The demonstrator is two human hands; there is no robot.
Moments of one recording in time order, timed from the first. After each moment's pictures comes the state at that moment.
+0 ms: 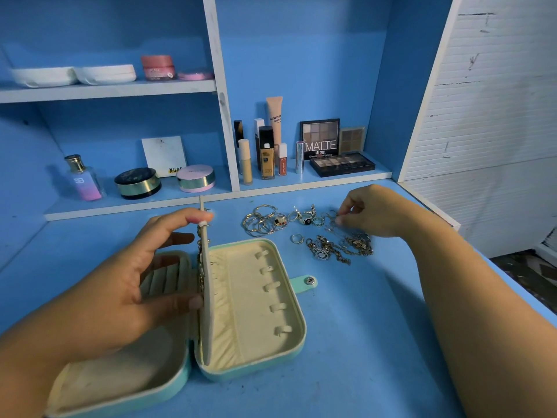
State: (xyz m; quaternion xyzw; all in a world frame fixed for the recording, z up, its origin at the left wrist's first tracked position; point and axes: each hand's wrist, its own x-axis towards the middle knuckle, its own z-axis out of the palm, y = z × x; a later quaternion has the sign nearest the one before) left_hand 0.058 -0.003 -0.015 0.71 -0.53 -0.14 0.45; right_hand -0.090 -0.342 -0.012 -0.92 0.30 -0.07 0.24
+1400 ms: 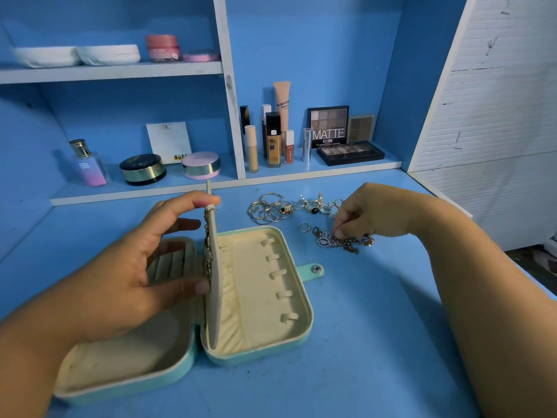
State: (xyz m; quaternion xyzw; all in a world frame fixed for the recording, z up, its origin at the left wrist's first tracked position) left_hand 0.056 -0.004 -0.015 0.70 -0.54 -0.14 0.45; right_hand -0.094 -0.315 0.001 -0.94 0.21 0.05 0.25
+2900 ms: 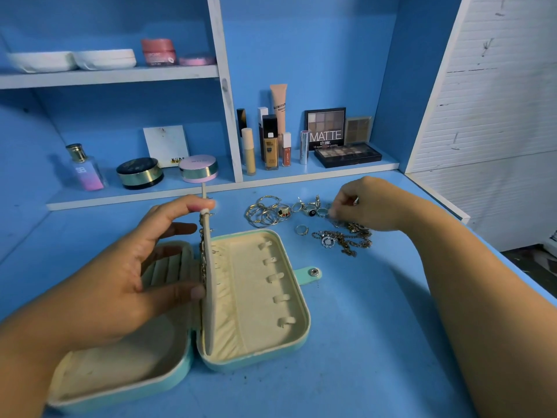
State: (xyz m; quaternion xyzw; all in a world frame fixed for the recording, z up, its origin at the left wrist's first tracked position) left_hand 0.058 -0.005 -0.015 0.70 -0.54 -0.14 0.45; right_hand -0.087 -0.325 -0.005 -0.94 0.24 -0.05 0.23
